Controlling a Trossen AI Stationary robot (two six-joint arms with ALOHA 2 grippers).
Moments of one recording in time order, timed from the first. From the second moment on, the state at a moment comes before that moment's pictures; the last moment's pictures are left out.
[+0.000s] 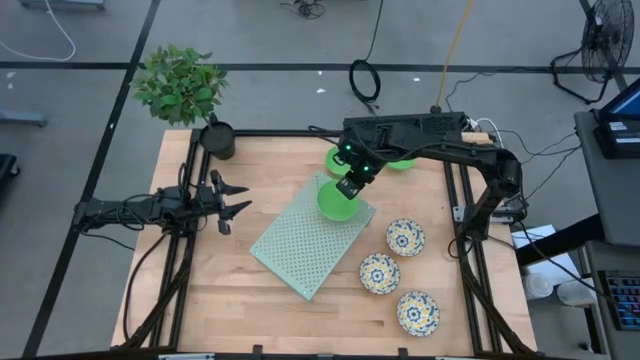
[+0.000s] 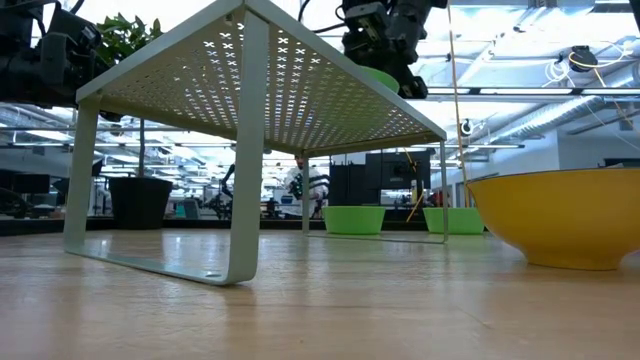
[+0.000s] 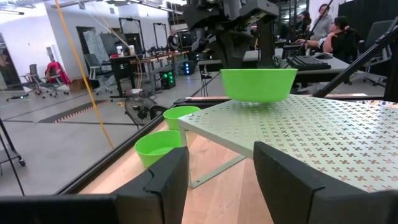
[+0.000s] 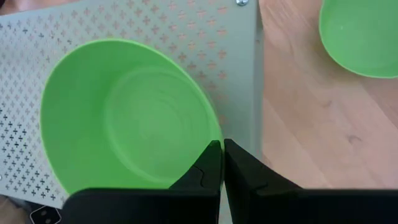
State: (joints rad) left arm 0.01 0.05 0.02 0.08 -0.24 0.10; right arm -0.29 1.72 1.63 -1.06 -0.23 0.46
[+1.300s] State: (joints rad) left arm 0.01 0.05 0.02 0.08 -0.24 0.10; right arm -0.29 1.72 1.64 -1.01 -0.23 0.45
